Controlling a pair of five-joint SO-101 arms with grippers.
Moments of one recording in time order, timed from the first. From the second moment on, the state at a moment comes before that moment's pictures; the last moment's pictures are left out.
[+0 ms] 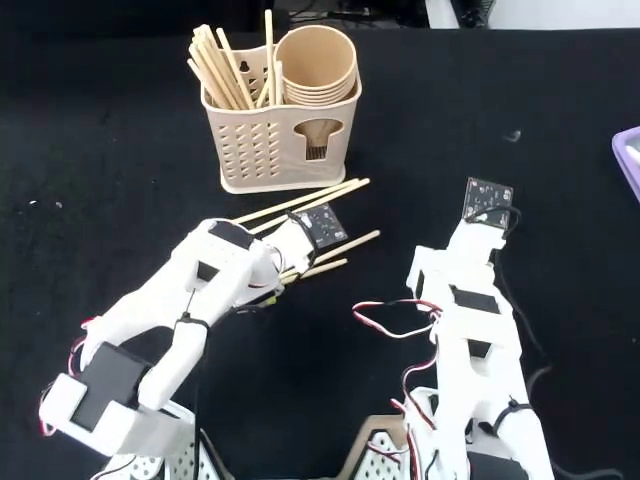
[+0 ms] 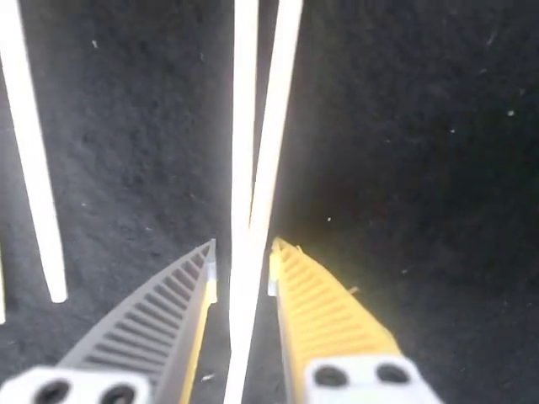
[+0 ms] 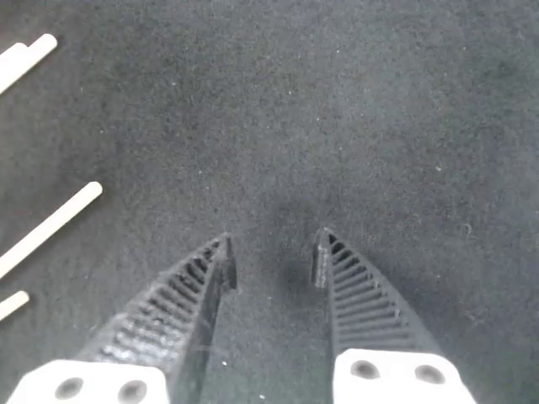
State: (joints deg) left arm 18.7 -5.0 40.6 50.4 -39.8; right arm 12.0 -35.5 75.4 23.3 -5.2
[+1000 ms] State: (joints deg) left arm 9.8 -25.3 30.7 72.2 -39.3; right arm 12.0 -35.5 75.4 23.3 -5.2
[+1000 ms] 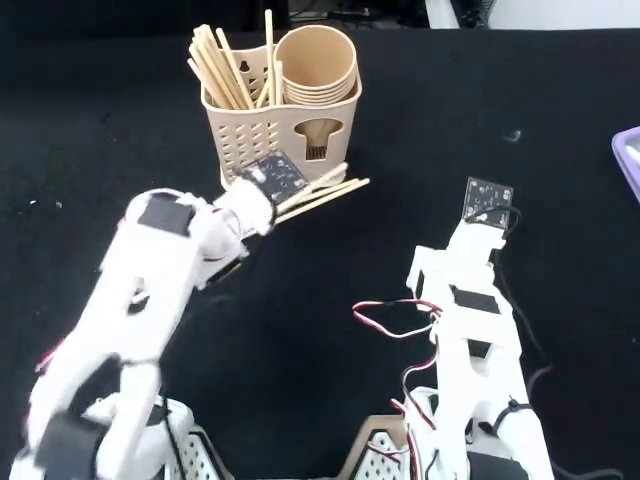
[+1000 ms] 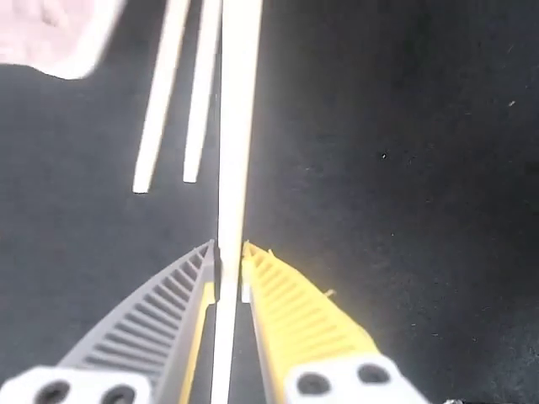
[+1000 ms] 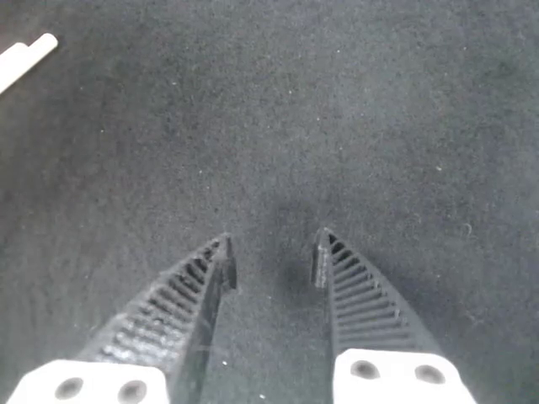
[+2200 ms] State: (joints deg) left arm 7.4 -24.5 30.0 -9.7 13.8; right arm 12.0 -35.5 75.4 23.3 -5.2
